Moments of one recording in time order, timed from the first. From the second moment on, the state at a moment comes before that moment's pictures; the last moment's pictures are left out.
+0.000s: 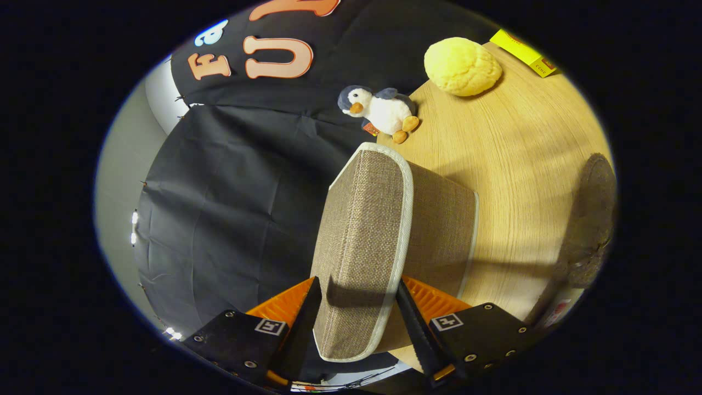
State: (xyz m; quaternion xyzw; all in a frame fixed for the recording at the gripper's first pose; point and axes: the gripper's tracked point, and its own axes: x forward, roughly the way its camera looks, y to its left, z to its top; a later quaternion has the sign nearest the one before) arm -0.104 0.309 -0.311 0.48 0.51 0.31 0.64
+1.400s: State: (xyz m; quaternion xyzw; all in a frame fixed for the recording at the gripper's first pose) arm -0.048 0.460 -0.135 0.48 0.43 0.42 0.64
